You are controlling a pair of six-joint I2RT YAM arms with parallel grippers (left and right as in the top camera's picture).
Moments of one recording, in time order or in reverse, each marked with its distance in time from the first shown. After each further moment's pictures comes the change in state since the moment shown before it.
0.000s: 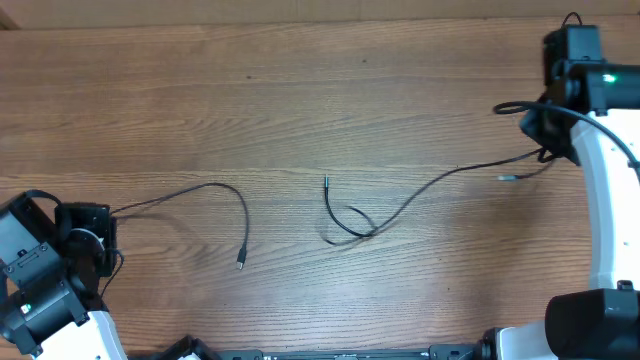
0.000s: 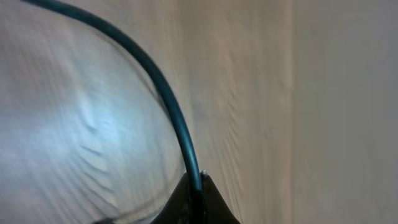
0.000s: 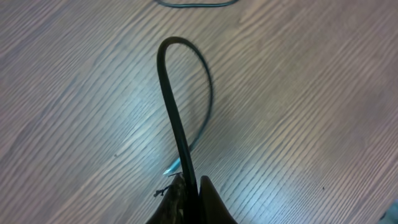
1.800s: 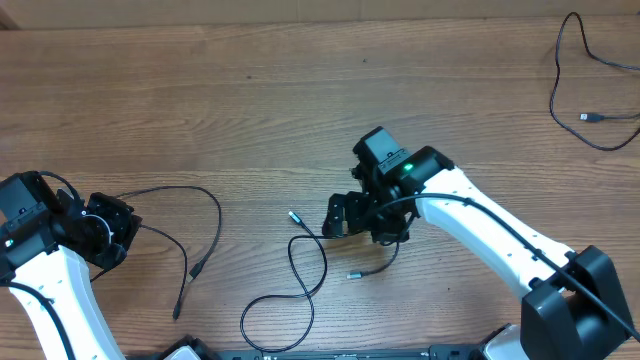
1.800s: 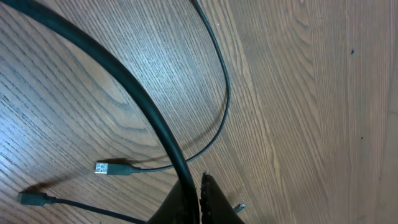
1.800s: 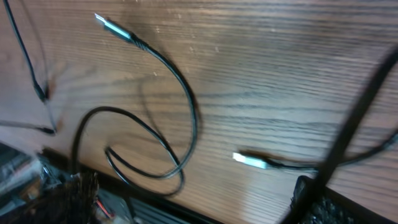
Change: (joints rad) left arm 0.007 0.298 0.000 -0.084 0.177 0.425; right arm 0.683 0.006 -0.527 0.425 -0.795 -0.060
